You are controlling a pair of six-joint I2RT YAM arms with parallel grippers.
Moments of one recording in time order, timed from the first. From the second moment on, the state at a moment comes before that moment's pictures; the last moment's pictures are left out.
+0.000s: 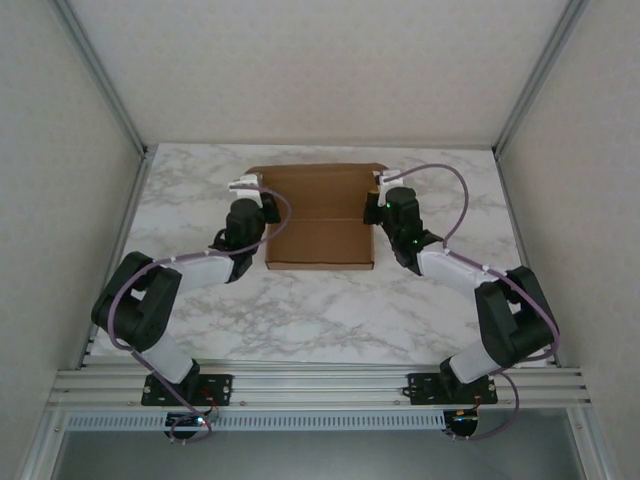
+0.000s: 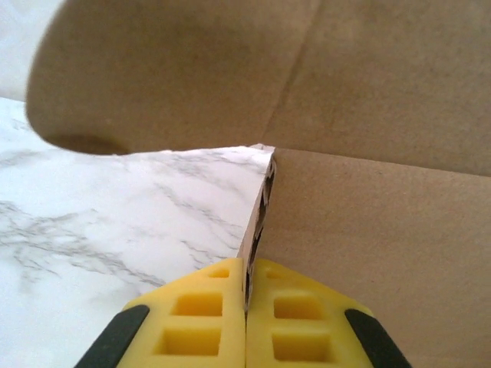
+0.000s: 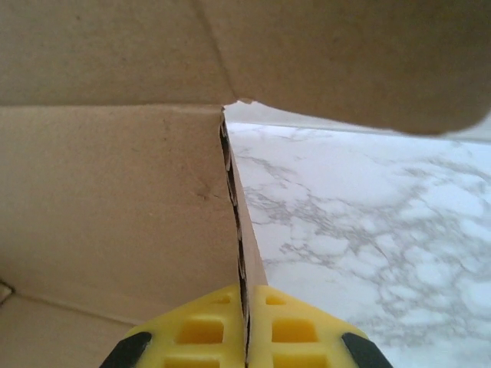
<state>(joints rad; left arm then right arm) -0.45 1.64 0.76 0.71 -0.33 -0.35 0.50 1.51 0.84 0.33 0.20 0.19</state>
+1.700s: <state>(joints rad) -0.64 1.77 0.34 1.49 -0.52 -0.27 0.59 1.64 0.53 0.91 0.35 0.43</state>
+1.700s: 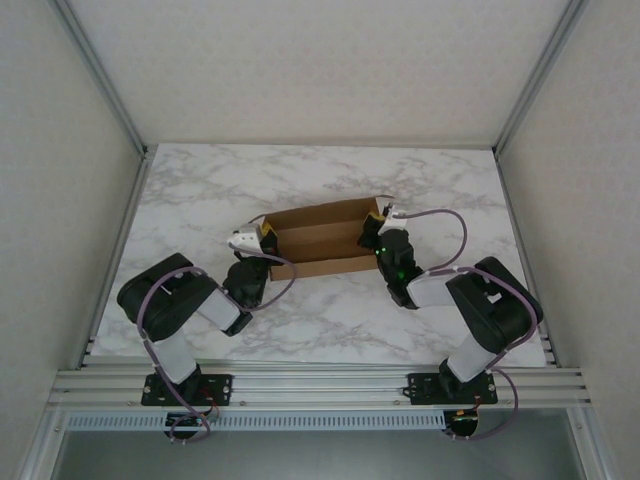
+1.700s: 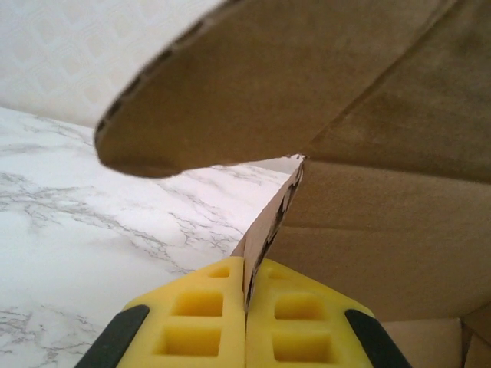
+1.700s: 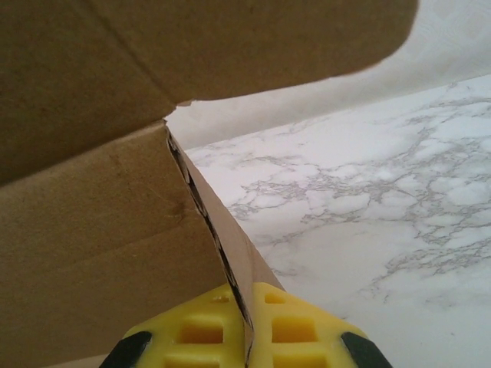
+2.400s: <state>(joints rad) -0.63 1.78 0.36 1.49 -0.54 -0.21 0.57 1.56 0.54 0.73 0.29 0.45</state>
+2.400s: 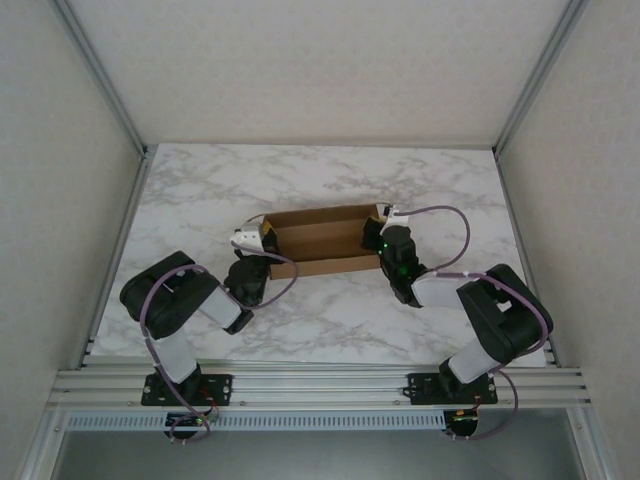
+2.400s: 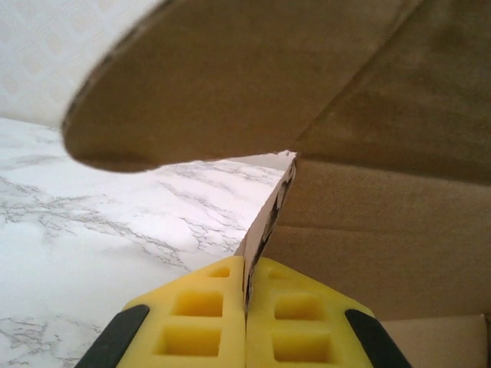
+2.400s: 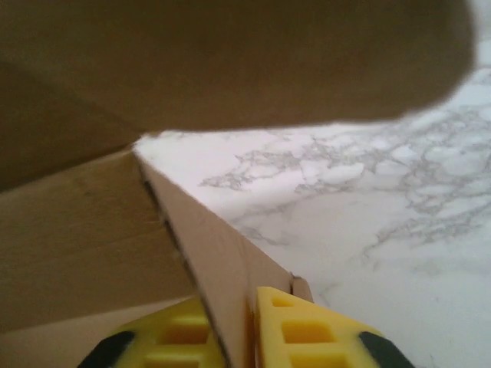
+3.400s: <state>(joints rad) -0.68 1.78 0.34 1.50 -0.61 -0.08 0.54 0.83 0.44 0.26 0.37 0.50</state>
